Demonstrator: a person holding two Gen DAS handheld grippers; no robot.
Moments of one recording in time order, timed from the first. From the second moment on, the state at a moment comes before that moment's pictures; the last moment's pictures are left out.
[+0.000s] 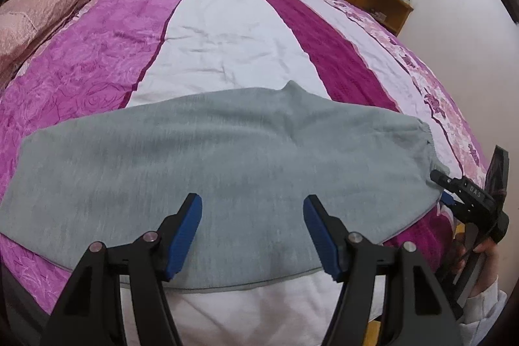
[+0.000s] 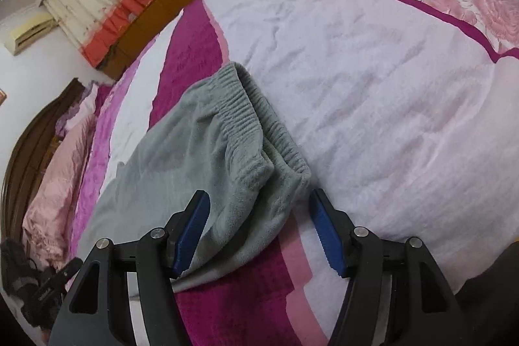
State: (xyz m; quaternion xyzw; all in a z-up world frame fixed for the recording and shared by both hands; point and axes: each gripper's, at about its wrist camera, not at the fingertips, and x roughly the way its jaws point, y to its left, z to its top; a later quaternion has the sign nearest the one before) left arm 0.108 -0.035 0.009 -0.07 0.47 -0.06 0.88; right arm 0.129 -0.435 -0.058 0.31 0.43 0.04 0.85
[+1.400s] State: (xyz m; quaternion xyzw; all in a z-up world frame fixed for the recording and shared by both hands) left arm 0.024 0.201 0.036 -0.17 0.43 0.10 0.88; right arm 0.117 -0.012 0.134 -0.06 0.21 0.12 0.97
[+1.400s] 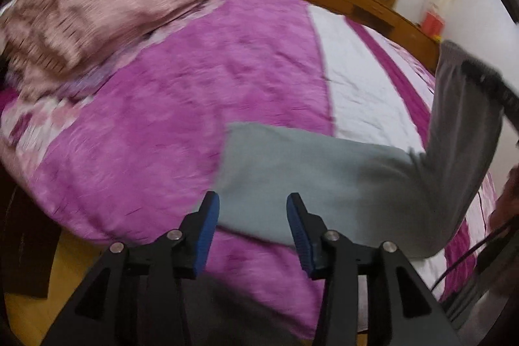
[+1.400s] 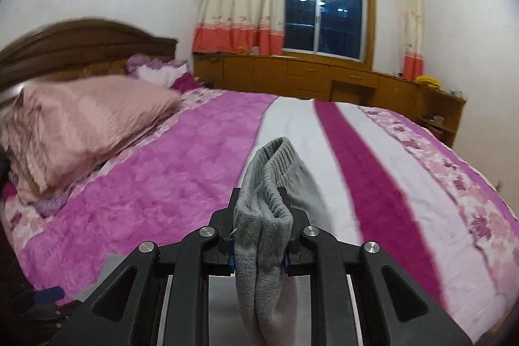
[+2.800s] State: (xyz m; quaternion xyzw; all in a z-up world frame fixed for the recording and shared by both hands) left arm -0.033 0.291 -0.002 -0.31 0.38 0.15 0.86; right arm 0.068 0.178 -0.015 -0.17 0.32 0.36 0.86
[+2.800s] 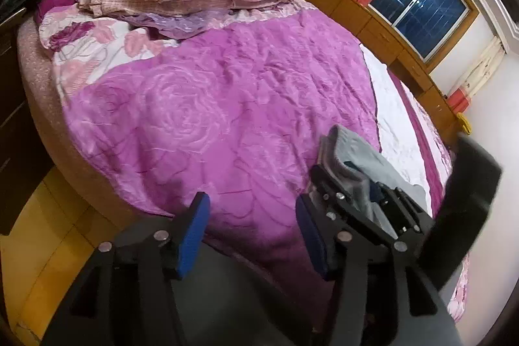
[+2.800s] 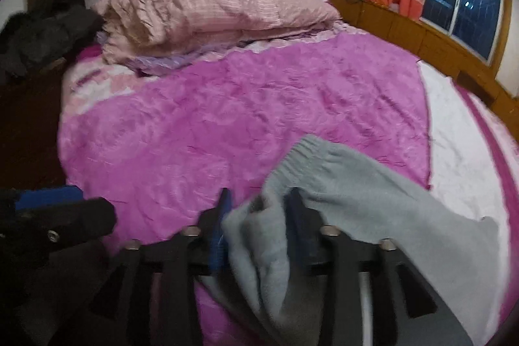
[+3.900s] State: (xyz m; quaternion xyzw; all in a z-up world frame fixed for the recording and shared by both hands) left arm 0.082 0.145 0.003 -0.12 0.45 0.03 0.89; right arm 0.132 -0.119 -0.013 0.18 0.43 0.37 0.80
